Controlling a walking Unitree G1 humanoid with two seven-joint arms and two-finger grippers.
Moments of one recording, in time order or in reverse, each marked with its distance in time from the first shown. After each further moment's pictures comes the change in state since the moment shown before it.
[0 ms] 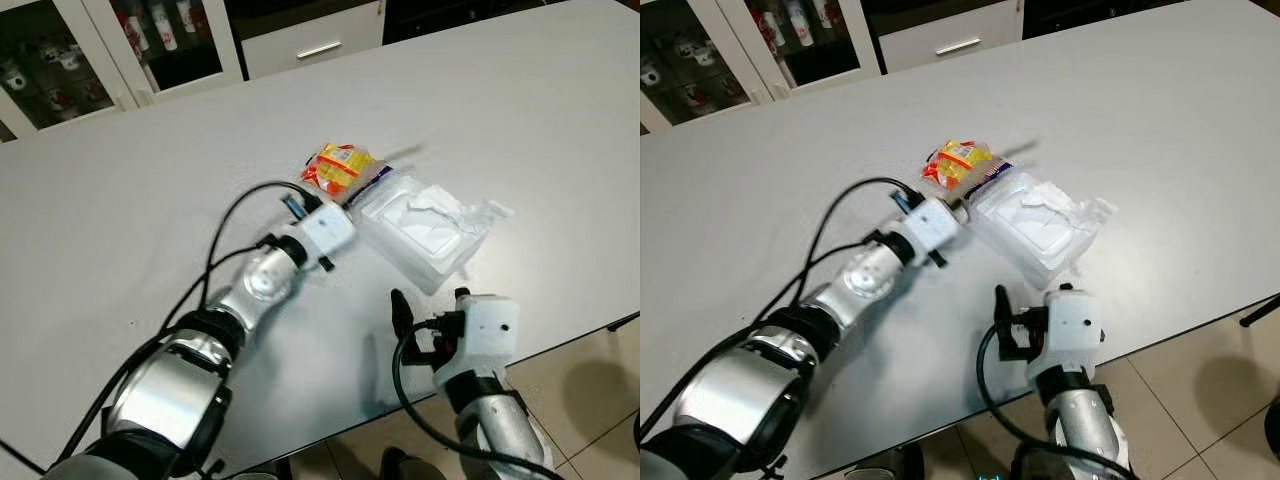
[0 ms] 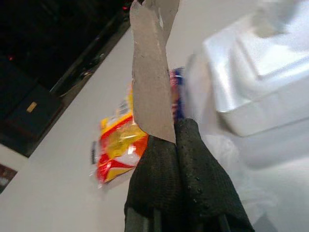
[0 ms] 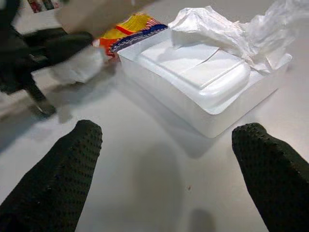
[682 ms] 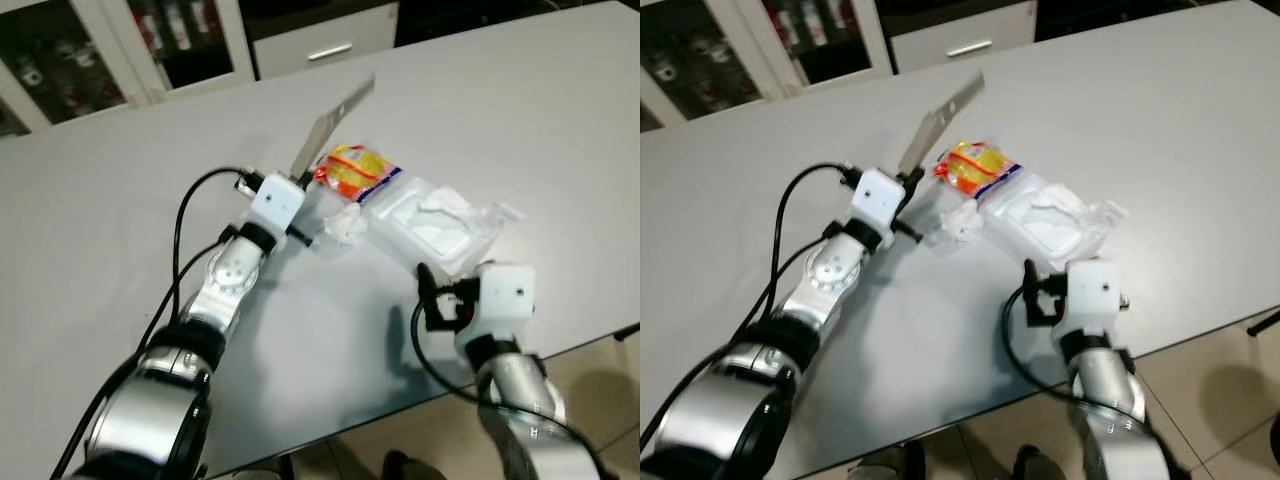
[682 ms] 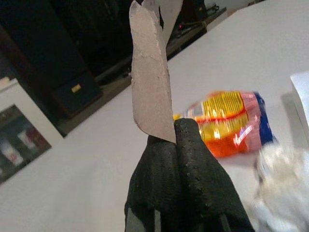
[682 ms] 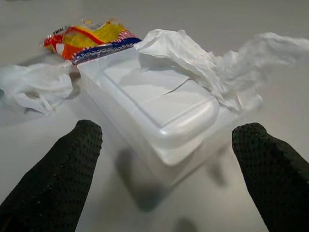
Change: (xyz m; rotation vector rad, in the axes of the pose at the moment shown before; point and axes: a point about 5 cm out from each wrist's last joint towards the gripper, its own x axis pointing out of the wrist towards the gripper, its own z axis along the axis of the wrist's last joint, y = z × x) left arm -0.022 0.031 -0.006 -0.208 -0.078 0.179; right arm 0.033 -0.033 0.012 -0.144 -0.017 -0.080
